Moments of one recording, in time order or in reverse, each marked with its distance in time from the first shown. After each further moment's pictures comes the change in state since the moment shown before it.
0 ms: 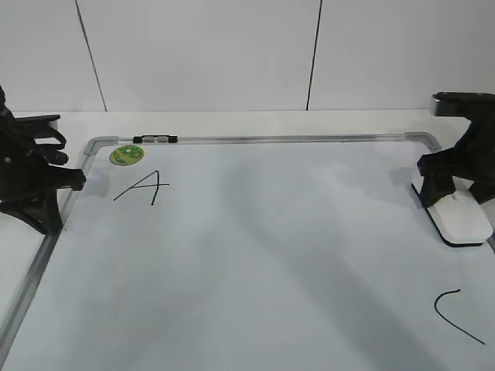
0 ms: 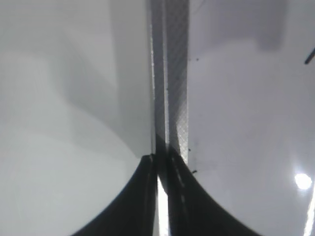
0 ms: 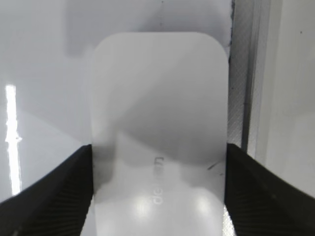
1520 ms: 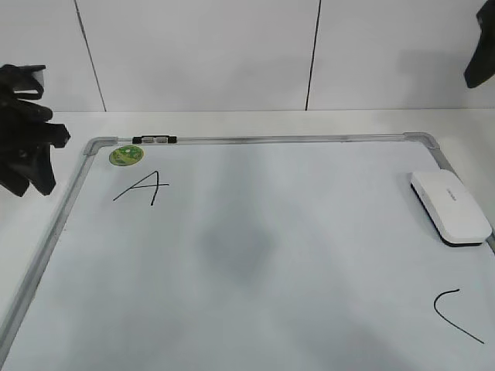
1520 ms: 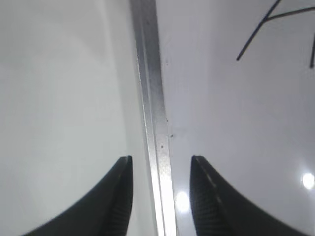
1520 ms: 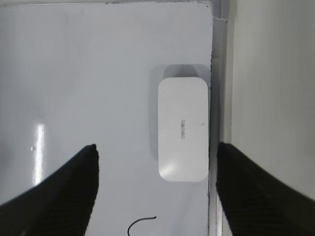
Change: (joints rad) left arm 0.000 -0.106 -0.110 0.026 0.161 0.011; right arm 0.000 -0.245 -0.351 0.048 0.425 0.033
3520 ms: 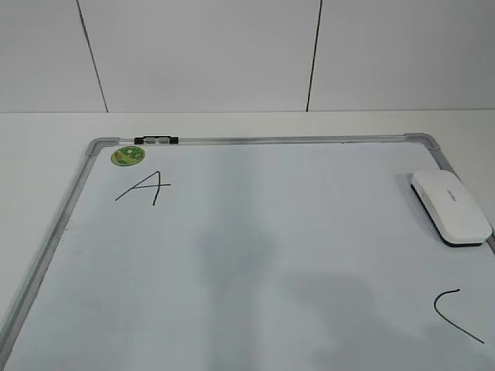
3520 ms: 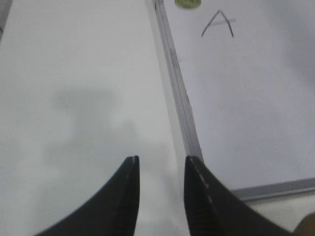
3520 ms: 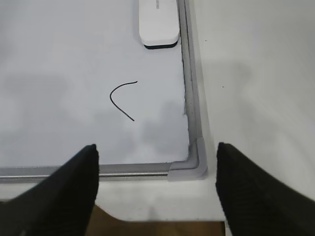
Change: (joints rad) left arm -0.002 -1.837 0.823 0.125 0.096 0.002; right arm 0.000 -1.605 1.084 -0.089 0.006 0.054
